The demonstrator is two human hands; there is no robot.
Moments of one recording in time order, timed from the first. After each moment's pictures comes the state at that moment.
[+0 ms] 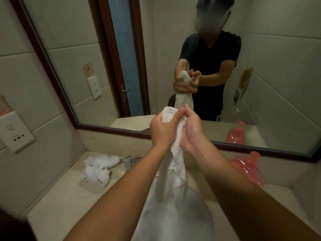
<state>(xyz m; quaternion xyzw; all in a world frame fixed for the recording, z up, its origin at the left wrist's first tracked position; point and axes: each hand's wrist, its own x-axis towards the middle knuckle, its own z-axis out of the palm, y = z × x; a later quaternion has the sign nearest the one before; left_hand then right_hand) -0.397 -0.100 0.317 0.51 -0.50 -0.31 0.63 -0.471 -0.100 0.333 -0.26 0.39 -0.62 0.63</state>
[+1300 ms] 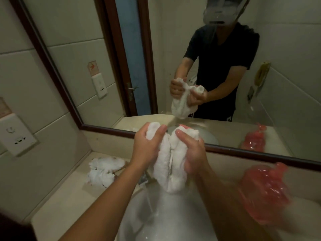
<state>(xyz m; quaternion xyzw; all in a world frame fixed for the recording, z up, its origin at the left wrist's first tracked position) -0.317 -0.116 0.283 0.51 -0.56 -0.29 0.58 -0.465 -0.137 0.240 -0.33 0.32 -0.62 0.63</state>
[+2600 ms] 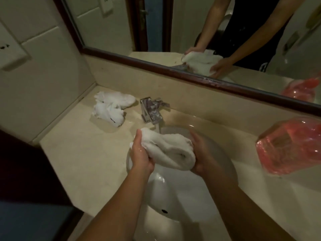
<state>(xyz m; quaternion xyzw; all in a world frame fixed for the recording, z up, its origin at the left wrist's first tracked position) -0.258 -0.042 0.027 0.48 0.04 -0.62 0.62 -0.435 -0.065 0.060 -0.14 0.49 -0.31 0.80</state>
